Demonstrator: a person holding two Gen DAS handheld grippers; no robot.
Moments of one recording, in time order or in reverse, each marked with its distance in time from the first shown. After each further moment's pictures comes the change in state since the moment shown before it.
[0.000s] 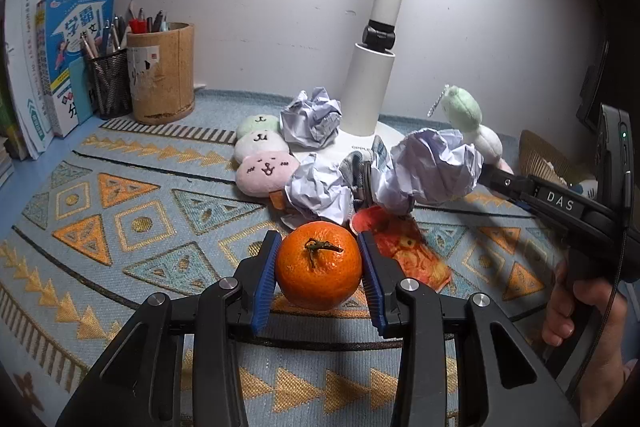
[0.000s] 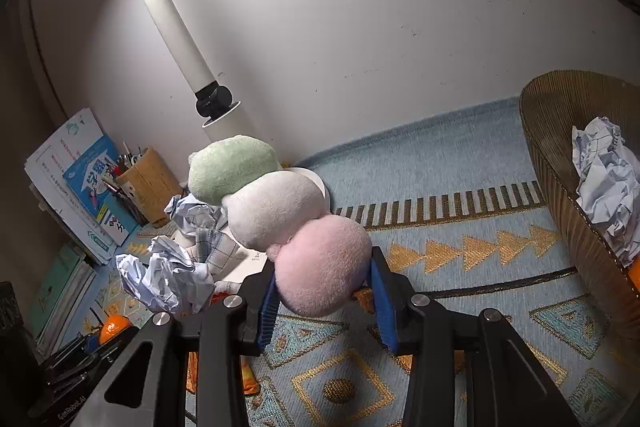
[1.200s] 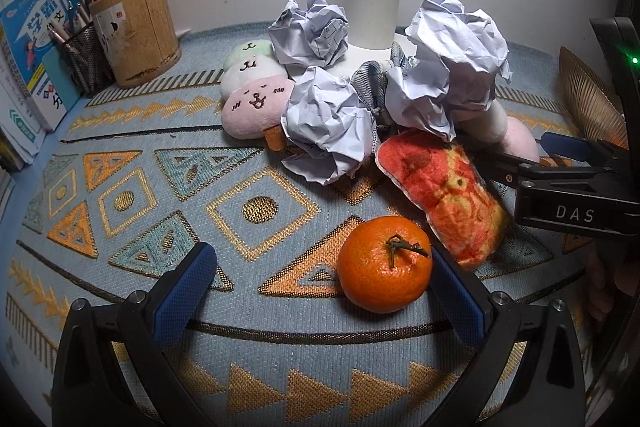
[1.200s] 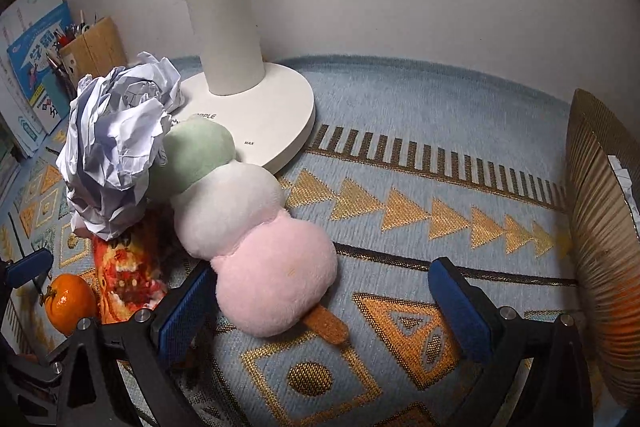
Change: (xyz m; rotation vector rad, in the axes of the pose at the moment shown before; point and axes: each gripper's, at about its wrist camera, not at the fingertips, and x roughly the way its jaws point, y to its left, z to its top) left arm 0.052 -0.016 -0.010 0.140 0.289 0.121; right arm 0.056 0.031 -0.018 -0.266 0.310 -0.258
